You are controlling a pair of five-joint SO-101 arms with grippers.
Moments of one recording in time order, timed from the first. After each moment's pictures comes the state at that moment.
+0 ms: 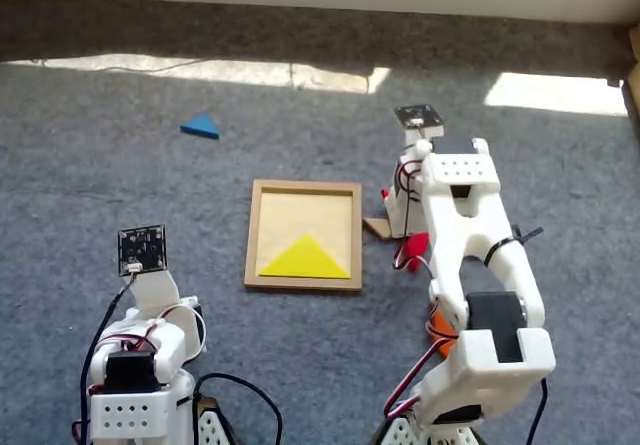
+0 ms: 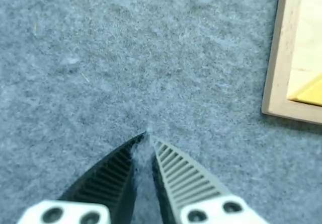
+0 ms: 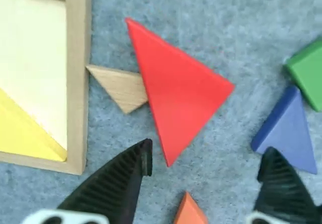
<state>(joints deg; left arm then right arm) -8.6 -102.0 96.0 76.1 12.4 -11.2 7.6 13.3 74.2 9.5</state>
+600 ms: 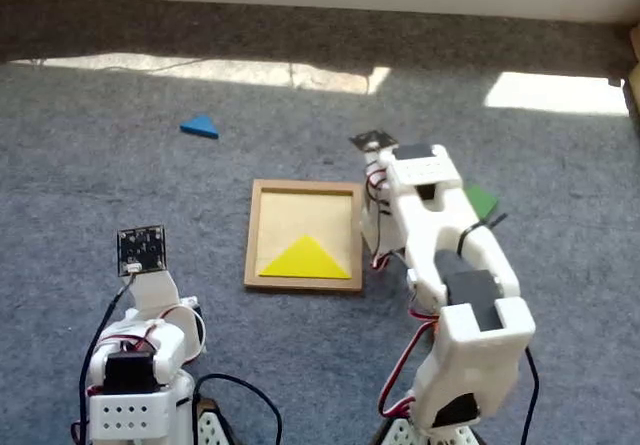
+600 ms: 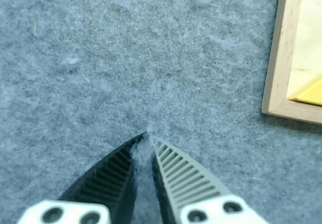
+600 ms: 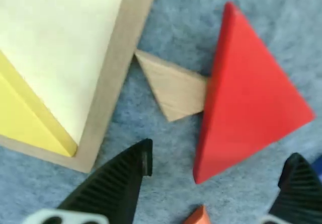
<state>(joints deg) -8.6 -102.0 96.0 76.1 12.4 -16.3 16.1 13.4 73.6 16.3</state>
